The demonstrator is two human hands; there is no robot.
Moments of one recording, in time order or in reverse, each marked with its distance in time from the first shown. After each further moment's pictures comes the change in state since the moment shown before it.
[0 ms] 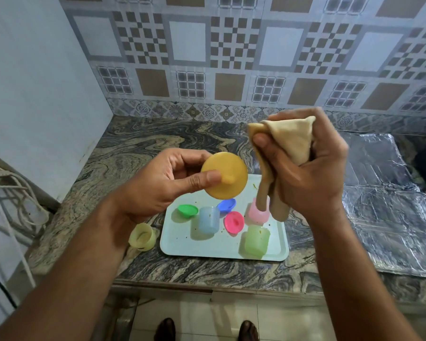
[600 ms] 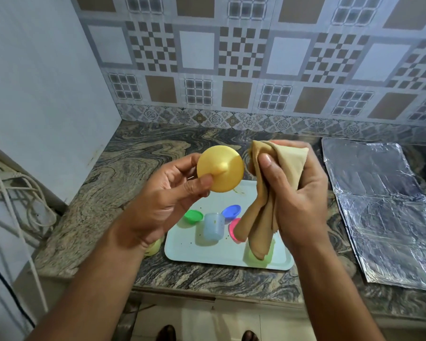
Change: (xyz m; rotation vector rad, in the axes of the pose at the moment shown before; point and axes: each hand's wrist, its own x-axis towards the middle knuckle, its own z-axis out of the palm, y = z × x) left_hand -0.013 -0.017 0.004 -0.381 0.183 -0.001; right_hand -0.031 0.002 0.018 0.256 0.050 0.281
